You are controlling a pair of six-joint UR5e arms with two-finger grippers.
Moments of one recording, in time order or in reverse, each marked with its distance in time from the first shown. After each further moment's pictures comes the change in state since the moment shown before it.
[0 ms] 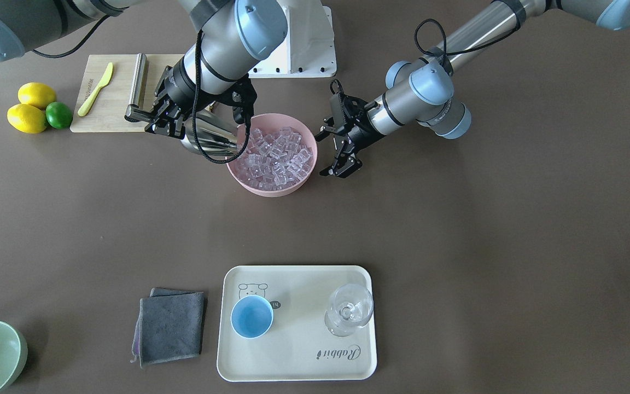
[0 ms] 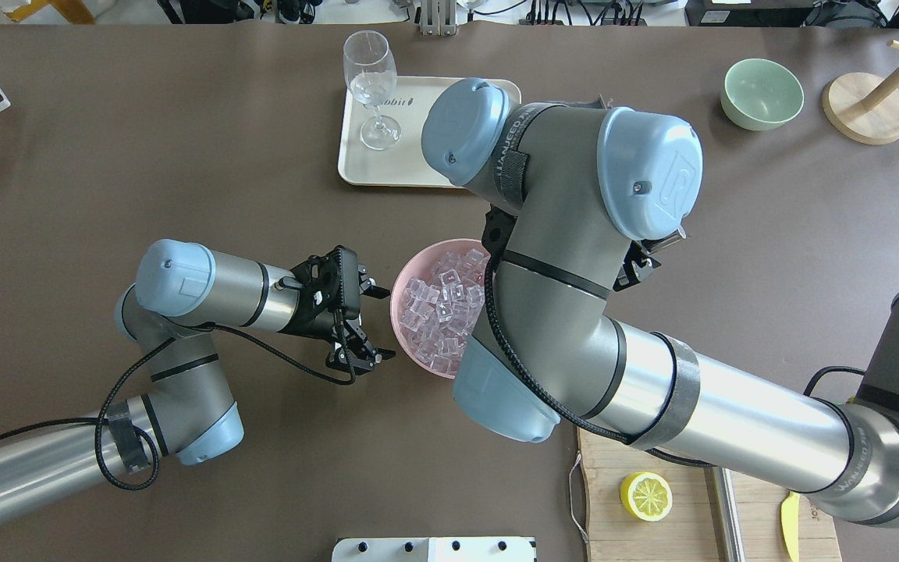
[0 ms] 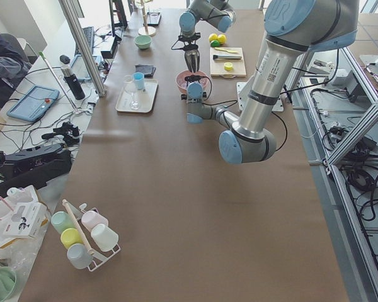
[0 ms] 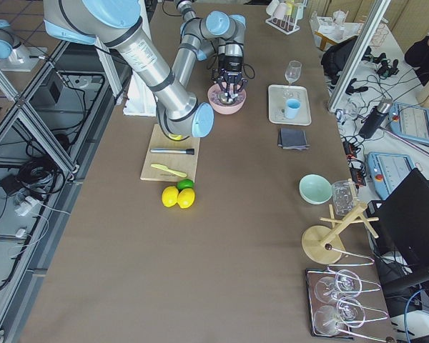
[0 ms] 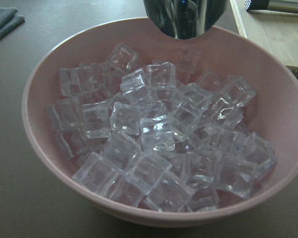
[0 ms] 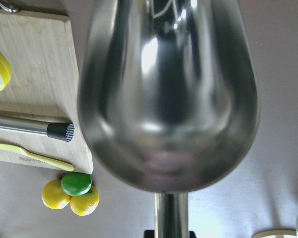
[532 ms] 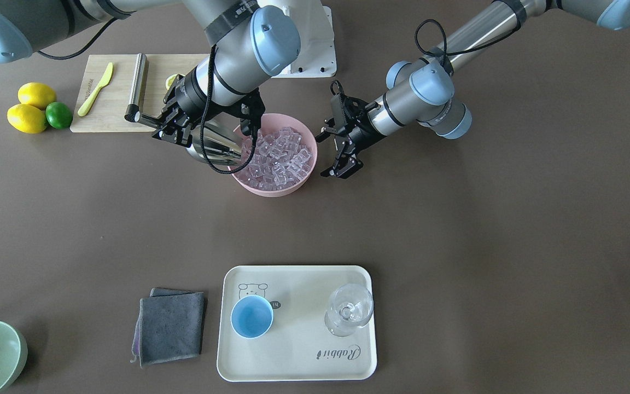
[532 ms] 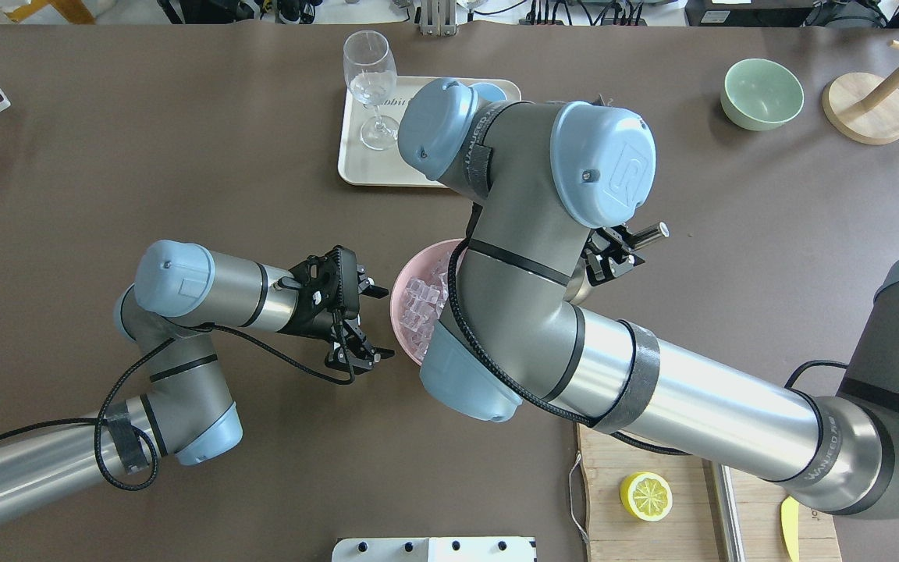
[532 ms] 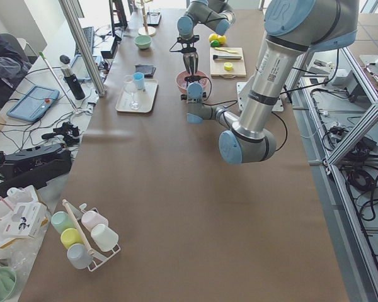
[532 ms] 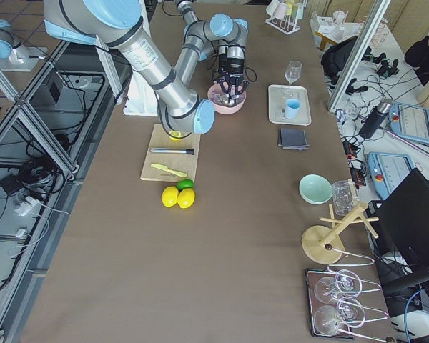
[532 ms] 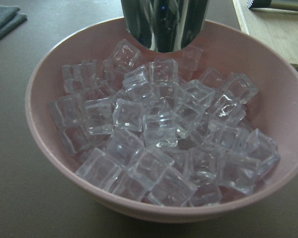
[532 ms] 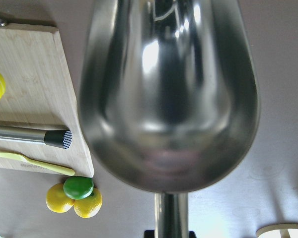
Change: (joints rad) left arm 0.000 0.003 0.001 0.000 0.006 0.000; right arm -0.002 0.043 -0.090 0.009 0.000 0.058
